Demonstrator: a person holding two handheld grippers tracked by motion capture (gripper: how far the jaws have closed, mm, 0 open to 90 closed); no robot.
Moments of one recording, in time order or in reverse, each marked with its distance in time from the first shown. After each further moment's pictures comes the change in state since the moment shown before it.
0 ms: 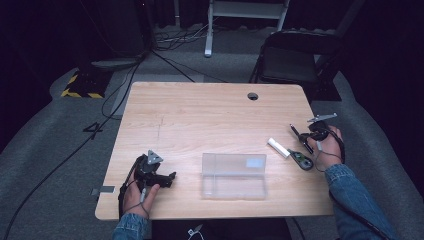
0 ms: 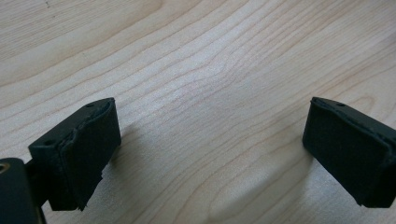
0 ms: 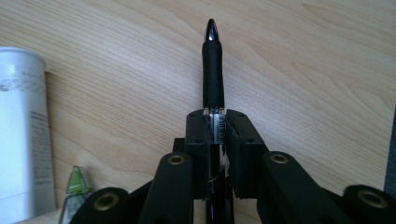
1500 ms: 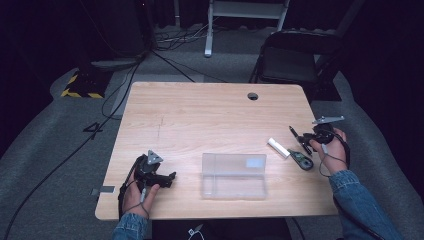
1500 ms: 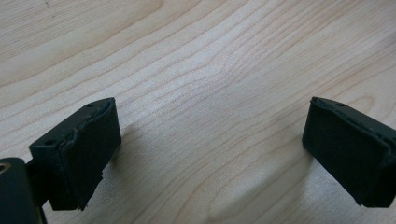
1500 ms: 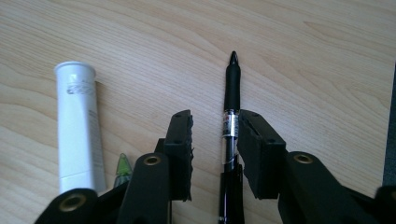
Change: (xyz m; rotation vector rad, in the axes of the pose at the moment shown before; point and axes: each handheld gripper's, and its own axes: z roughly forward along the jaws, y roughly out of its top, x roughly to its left) left arm 0.000 0.000 0.000 -0.001 -0.002 0.001; right arm 0.006 -0.008 -0.018 -0.066 0.034 0.020
